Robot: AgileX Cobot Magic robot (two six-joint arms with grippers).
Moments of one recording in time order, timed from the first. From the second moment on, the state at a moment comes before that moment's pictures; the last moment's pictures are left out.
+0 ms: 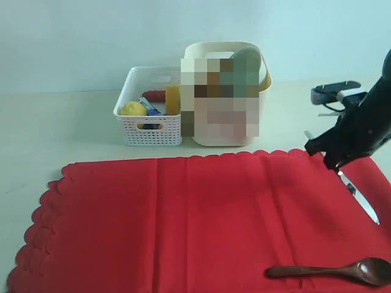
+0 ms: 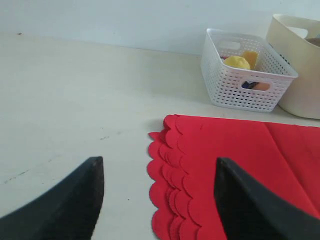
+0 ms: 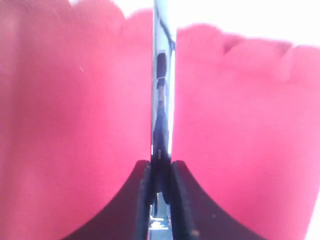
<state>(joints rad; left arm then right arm) -0.12 0.00 0.00 0.05 0.37 -0.21 0.05 1.86 -1.12 0.16 0.67 -0.32</state>
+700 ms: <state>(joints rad) -0.12 0.00 0.00 0.05 0.37 -0.21 0.05 1.59 -1.12 1.40 0.79 -1.30</state>
